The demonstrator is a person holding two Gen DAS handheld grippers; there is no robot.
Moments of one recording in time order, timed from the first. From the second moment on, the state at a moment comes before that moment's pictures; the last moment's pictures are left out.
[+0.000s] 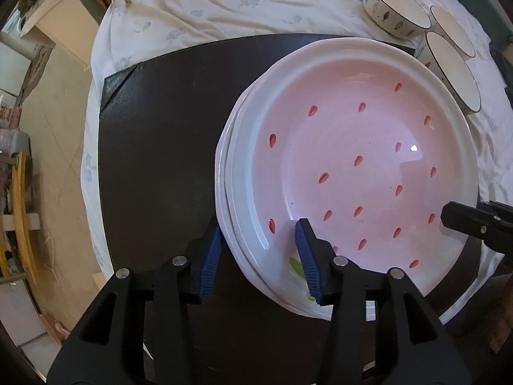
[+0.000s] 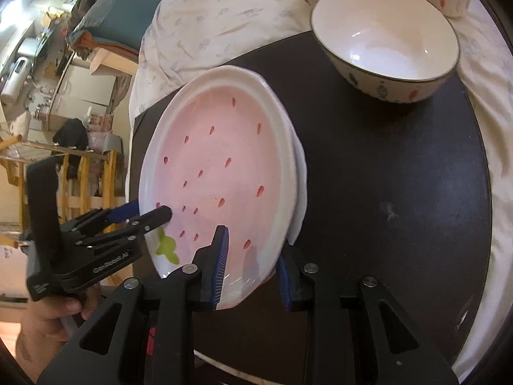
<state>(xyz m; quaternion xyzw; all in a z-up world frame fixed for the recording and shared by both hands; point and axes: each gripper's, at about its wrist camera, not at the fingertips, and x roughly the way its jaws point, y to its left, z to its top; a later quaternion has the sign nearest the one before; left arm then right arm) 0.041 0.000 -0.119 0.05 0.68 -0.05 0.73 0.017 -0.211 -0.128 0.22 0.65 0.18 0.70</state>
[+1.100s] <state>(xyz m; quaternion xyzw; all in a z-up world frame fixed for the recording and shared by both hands) 0.031 -0.007 -0.092 0.05 0.62 -0.02 0.78 0.029 -0.226 -0.118 0.18 0.60 0.14 0.76</state>
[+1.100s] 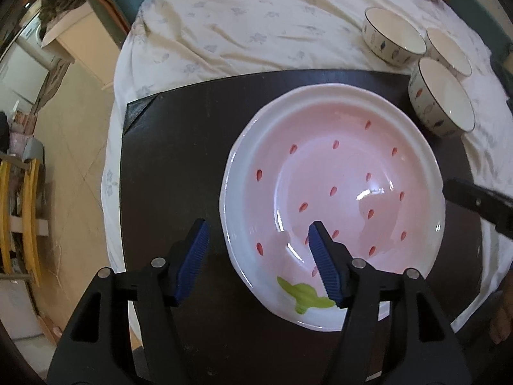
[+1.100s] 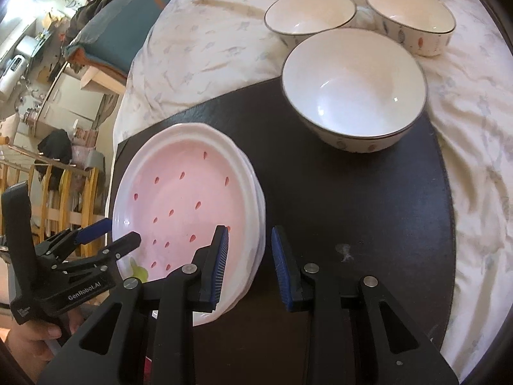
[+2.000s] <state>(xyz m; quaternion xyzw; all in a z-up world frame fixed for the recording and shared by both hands) 0.022 0.008 -0.017 -0.03 0.52 -0.02 0.85 -0.001 -0.280 -0.046 0.24 0.54 0.08 0.81</state>
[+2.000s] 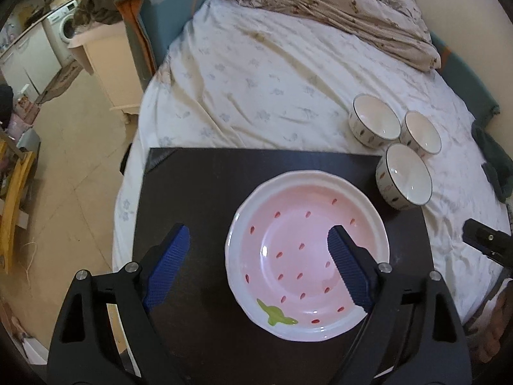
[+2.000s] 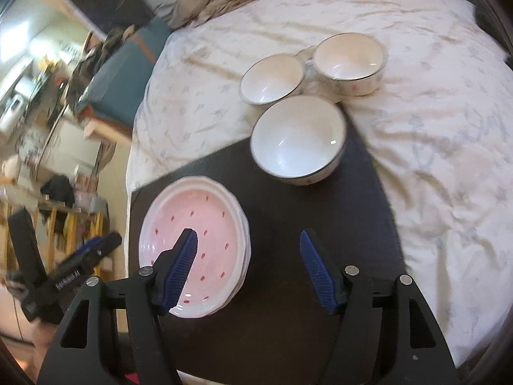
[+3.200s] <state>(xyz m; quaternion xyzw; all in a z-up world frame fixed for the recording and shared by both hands) 0.142 -0.177 -0.088 0.03 0.61 -0.05 0.79 0.082 -0.371 -0.109 0.32 0.58 0.05 0.75</state>
